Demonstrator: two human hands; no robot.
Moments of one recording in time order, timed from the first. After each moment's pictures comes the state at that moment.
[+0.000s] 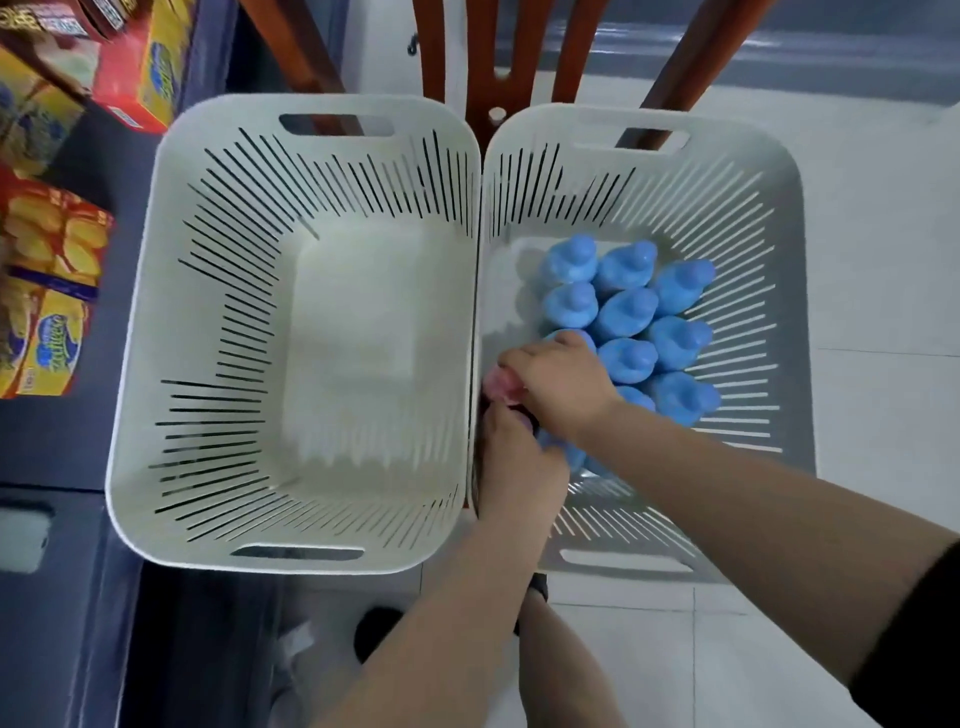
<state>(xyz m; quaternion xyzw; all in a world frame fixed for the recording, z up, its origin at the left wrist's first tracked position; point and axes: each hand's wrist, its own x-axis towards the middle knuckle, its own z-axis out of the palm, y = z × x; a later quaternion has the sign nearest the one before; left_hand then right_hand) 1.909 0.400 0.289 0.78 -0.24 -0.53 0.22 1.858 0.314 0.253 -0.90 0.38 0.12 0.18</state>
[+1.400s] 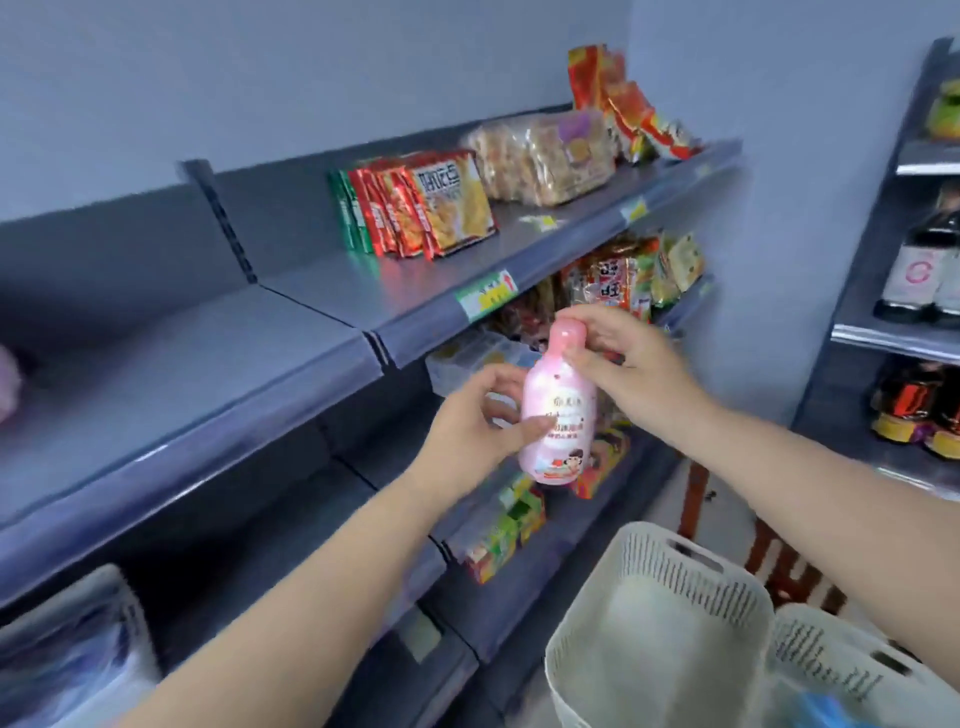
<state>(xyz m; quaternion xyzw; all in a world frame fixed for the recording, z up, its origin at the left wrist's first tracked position) 2.160 0.564 0.802 0.71 -0.43 -0.14 0.54 2.065 0.416 0.825 -0.81 0.06 -0.31 0.49</state>
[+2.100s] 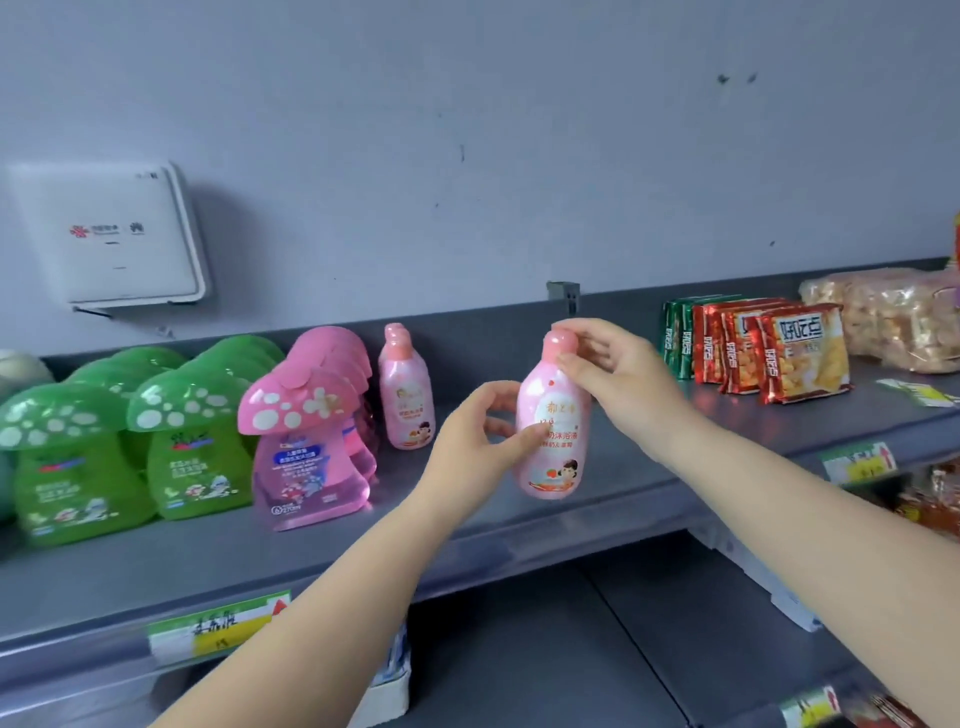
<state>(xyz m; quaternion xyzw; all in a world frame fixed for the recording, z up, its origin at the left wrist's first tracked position) 2.249 0.805 0.902 0.77 -0.25 0.13 0.57 2.251 0.642 0.938 -0.75 -0.22 -0.26 0.56</state>
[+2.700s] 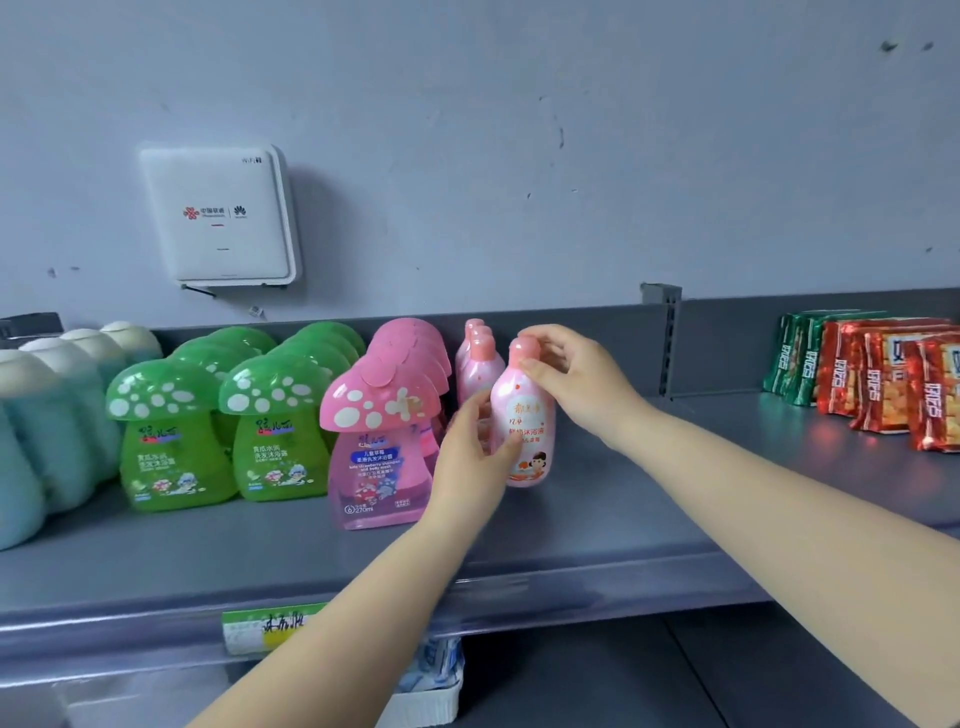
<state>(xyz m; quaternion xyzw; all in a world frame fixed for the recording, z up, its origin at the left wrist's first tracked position) 2.292 0.859 0.882 0.78 -0.09 0.23 0.58 2.336 0.732 0.940 -0.78 -0.27 -0.19 0.53</state>
